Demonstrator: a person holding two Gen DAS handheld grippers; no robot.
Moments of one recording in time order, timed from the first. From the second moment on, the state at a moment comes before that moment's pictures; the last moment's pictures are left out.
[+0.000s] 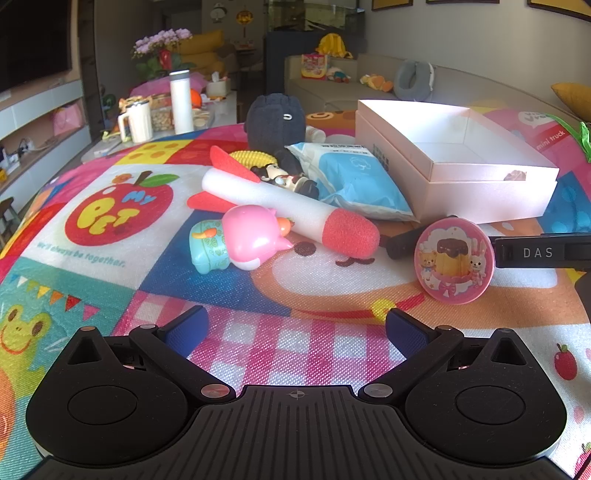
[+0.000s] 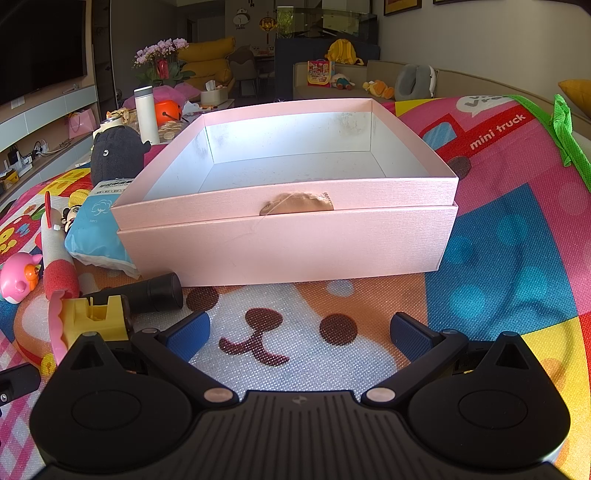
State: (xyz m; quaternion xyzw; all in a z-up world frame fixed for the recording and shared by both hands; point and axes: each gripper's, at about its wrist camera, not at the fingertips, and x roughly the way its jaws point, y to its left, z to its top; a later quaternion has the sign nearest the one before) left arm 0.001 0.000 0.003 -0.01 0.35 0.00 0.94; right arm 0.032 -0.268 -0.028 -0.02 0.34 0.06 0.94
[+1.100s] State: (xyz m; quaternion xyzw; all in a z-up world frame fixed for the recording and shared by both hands) left arm 0.006 0.006 0.003 -0.01 0.35 0.00 0.94; right arm 0.028 -0.269 -0.025 -0.03 0.34 0.06 0.94
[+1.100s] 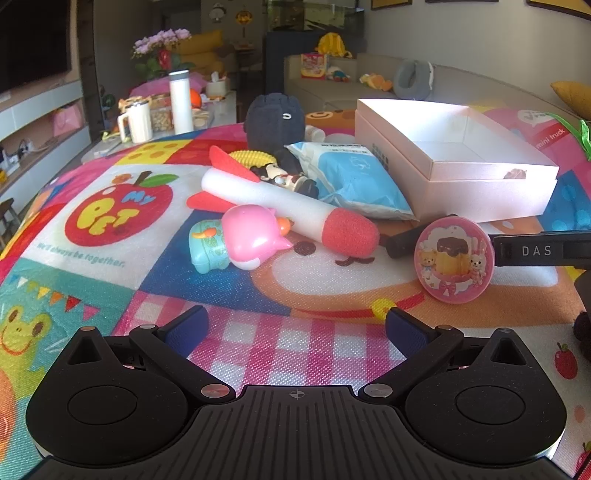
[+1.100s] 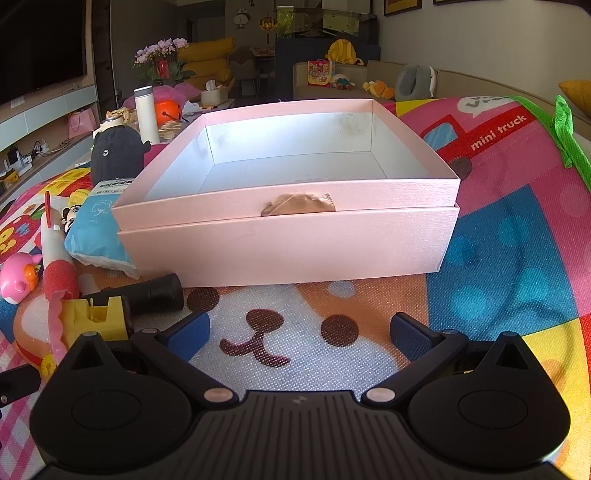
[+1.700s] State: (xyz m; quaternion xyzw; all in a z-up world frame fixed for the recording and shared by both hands) left arm 0.009 0.004 -0.002 0.00 0.35 -0.01 0.94; right arm -0.013 -0.265 -0.021 -0.03 0.39 0.08 0.92
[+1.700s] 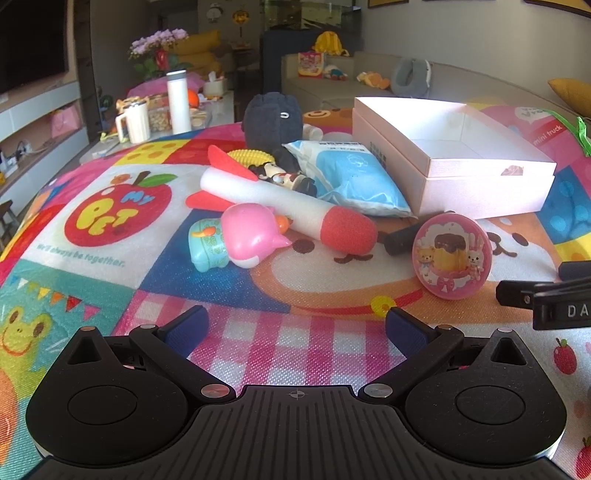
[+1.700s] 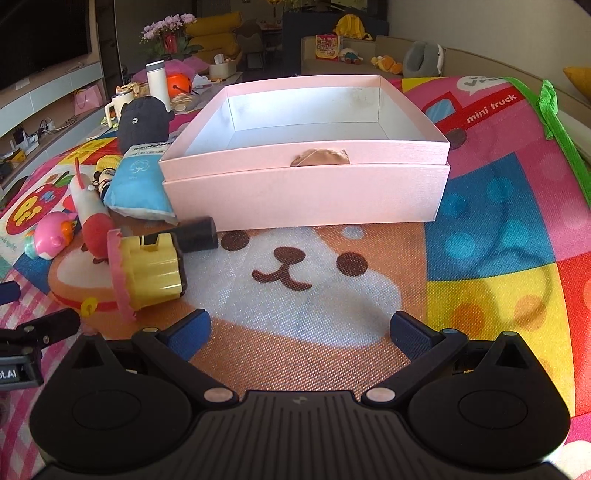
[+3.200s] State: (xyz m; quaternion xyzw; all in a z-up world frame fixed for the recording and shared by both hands) left arm -0.009 -0.001 0.034 0.00 0.30 -0.05 0.95; right arm -0.019 -0.345 0.014 0.12 0.34 0.12 0.93
